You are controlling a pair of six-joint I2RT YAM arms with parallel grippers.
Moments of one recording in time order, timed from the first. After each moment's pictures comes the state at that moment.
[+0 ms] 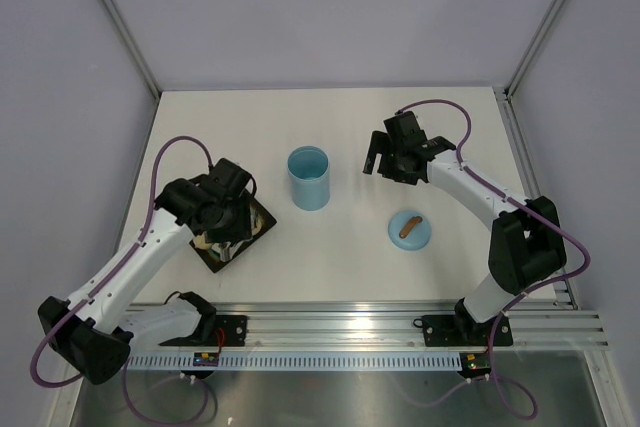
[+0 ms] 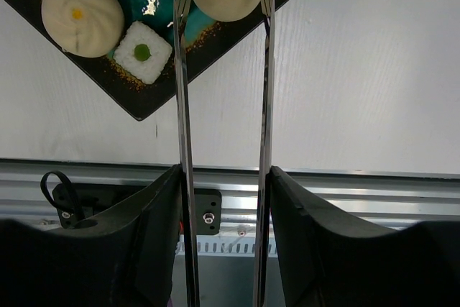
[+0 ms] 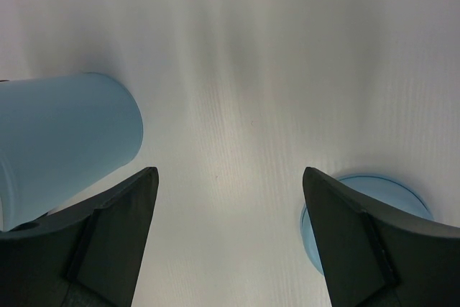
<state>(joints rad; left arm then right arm) -0.56 1.08 1.10 -1.25 -0.19 -0.63 0.46 1.62 1.25 -0.55 0.10 0.62</state>
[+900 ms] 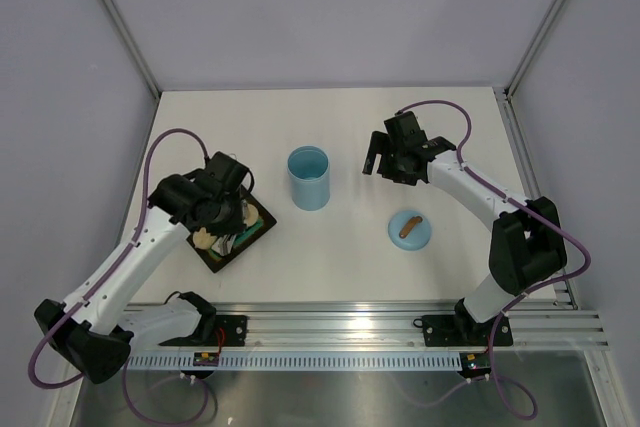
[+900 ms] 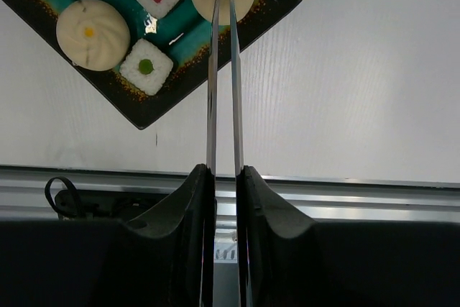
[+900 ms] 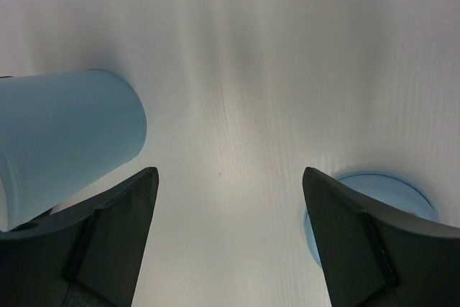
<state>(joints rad) -0.56 1.08 1.15 -1.26 -0.21 -0.64 0.46 1.61 1.24 -0.55 0.09 0.63</state>
